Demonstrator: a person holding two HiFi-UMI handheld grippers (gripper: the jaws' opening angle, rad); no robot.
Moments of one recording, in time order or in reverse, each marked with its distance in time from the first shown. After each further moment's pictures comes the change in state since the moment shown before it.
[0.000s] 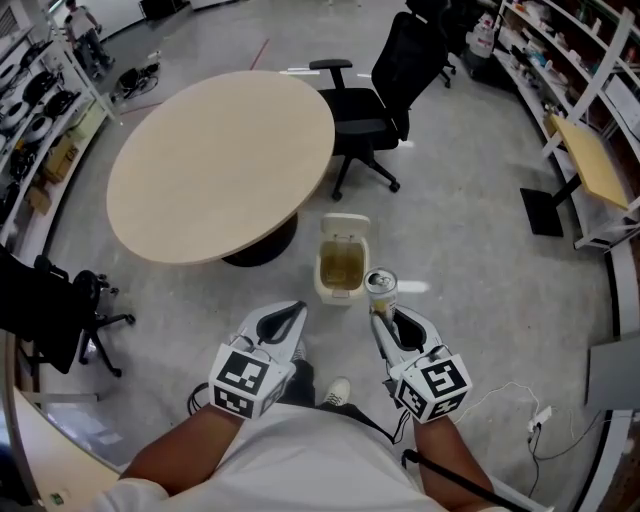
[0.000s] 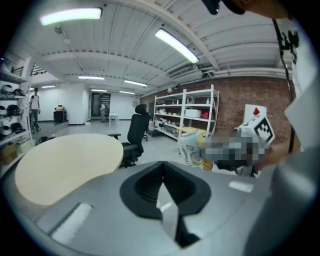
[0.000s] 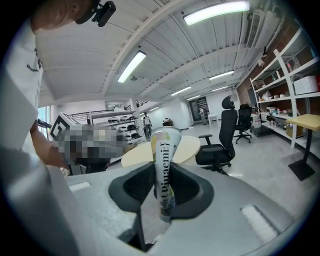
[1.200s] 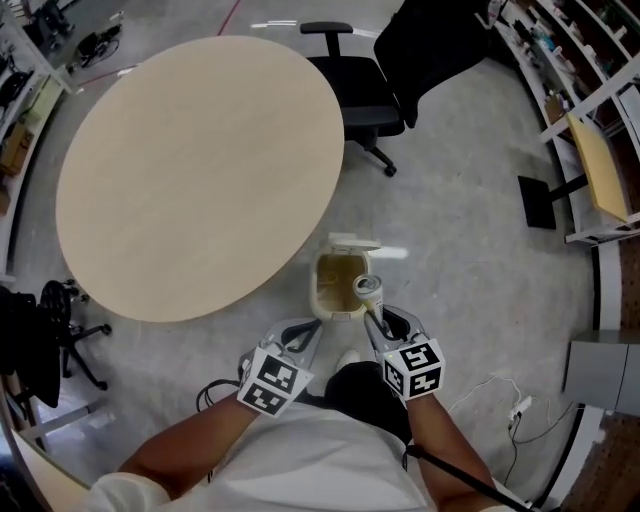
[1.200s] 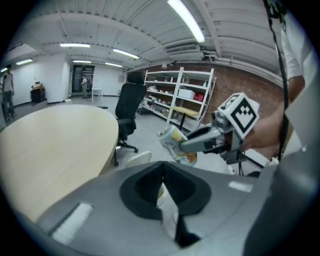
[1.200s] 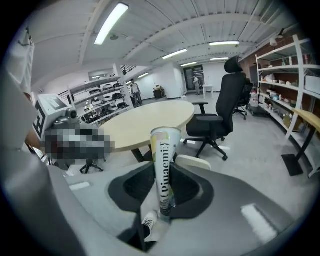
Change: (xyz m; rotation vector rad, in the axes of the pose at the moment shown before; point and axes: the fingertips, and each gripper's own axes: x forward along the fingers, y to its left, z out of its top) left arm 0.137 0.080 -0.088 -0.020 0.253 -0.236; right arm 0.168 -0.086 -0.094 0.023 0.404 -0.094
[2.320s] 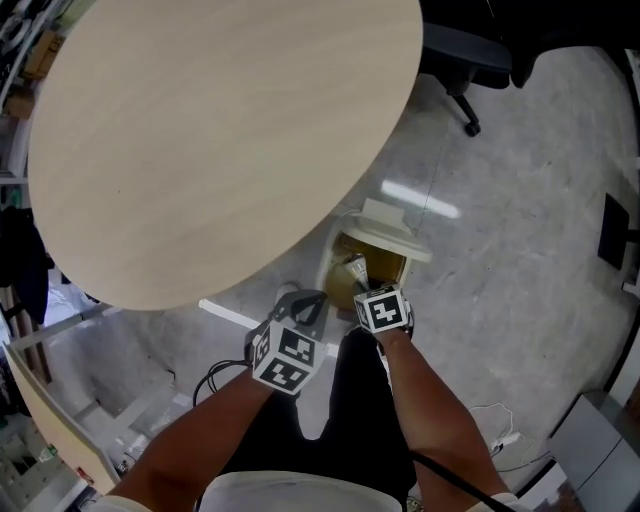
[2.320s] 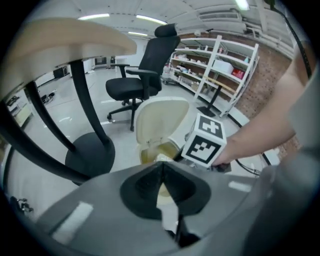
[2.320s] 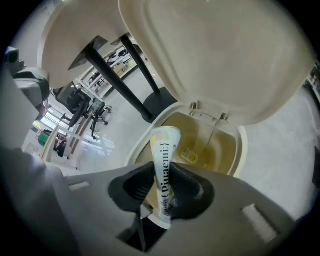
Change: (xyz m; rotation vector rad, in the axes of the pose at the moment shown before) left arm 0.157 0.066 -0.135 -0.271 0.300 0.221; right arm 0.253 -0.068 -0.232 -0.068 0.629 0.223
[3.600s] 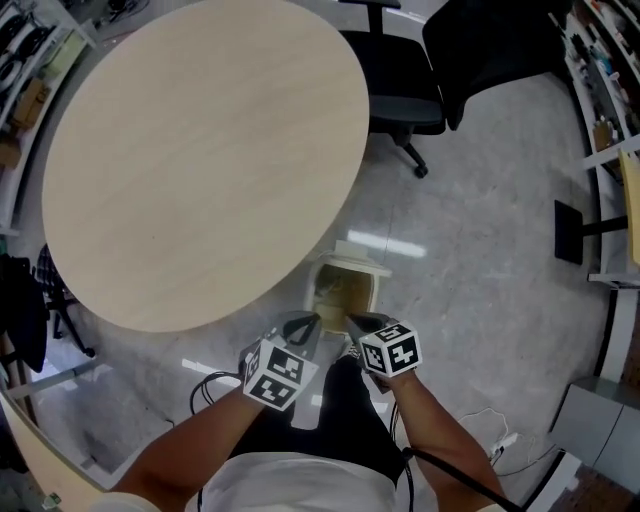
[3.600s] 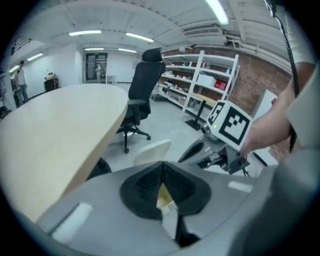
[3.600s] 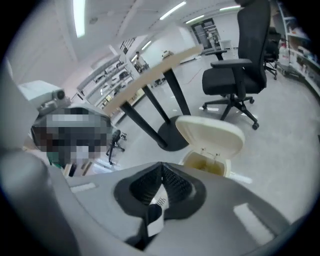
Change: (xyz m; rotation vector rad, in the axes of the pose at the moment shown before) left arm -0.078 -0.016 0.060 0.111 -0.162 -0.089; right arm -0.160 0.065 0.053 0.061 -0.272 0.111
